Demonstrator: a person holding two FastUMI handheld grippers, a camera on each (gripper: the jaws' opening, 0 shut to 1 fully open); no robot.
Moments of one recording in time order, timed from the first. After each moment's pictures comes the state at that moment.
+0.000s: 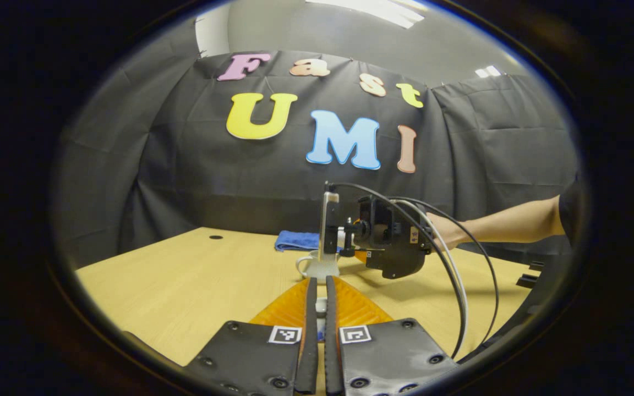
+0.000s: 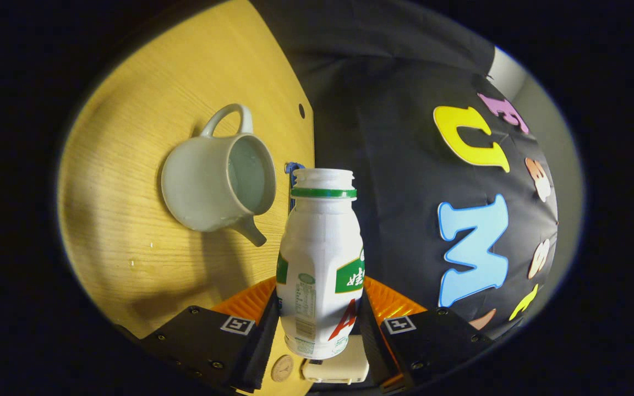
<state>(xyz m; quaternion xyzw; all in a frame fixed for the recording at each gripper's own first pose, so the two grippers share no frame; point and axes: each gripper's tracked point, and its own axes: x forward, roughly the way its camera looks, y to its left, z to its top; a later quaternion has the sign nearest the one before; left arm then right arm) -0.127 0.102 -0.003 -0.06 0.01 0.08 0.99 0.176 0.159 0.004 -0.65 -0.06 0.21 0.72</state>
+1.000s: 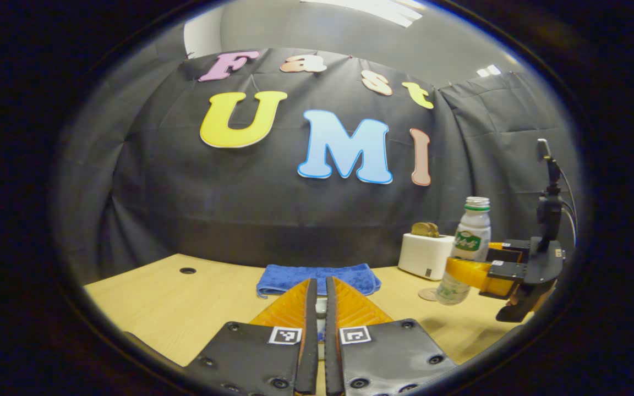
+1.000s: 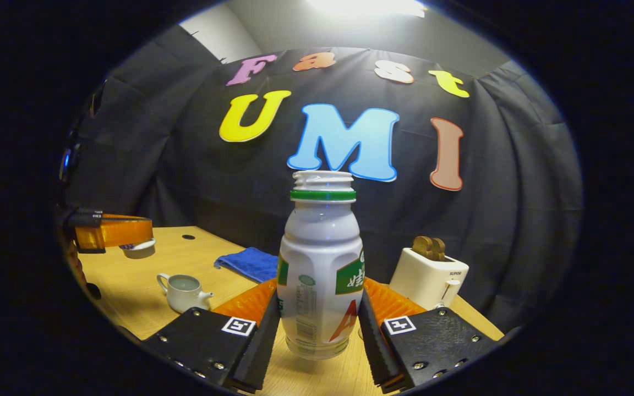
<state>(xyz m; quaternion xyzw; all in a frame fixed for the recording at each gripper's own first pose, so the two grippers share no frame) 0.088 0.136 0.051 -0.06 -0.02 0.08 1.00 0.122 0.022 0.074 -0.08 -0.05 0.17 0.98</state>
